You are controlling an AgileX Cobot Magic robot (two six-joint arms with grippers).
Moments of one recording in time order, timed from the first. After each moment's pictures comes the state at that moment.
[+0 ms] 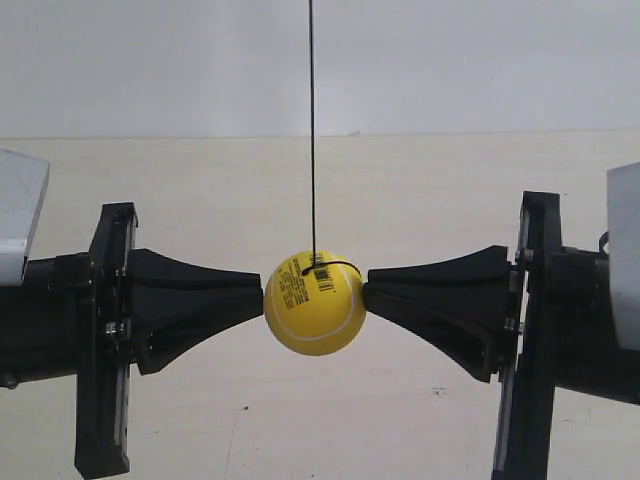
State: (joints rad) left arm -0.30 1.43 -0.35 1.12 -1.21 -0.43; right arm 0.40 1.14 -0.30 -1.07 -1.01 0.54
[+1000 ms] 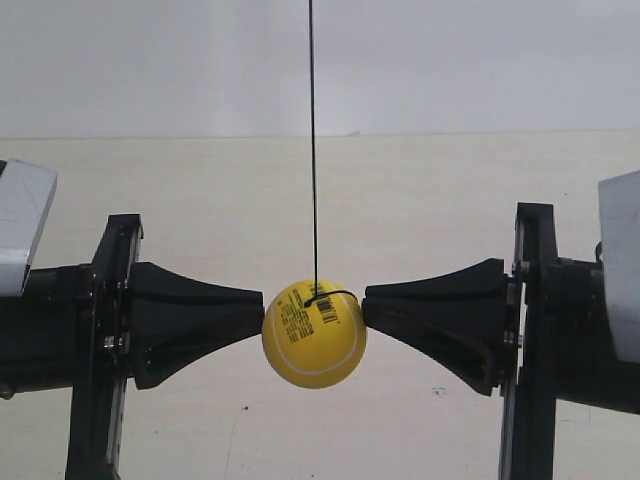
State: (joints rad) left arm -0.30 1.43 -0.35 1.17 -1.21 -0.47; right arm 0.40 1.14 -0.30 -1.12 -1.01 0.58
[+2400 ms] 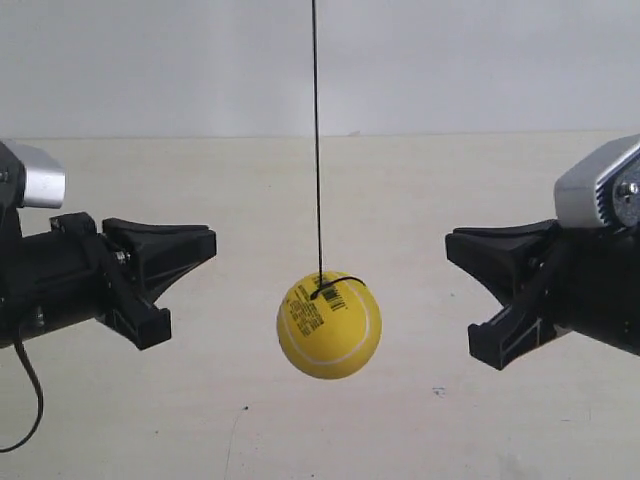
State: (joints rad) left arm -0.30 1.43 -0.35 0.72 -0.84 -0.56; right arm 0.40 1.14 -0.30 -0.65 -0.56 0.50
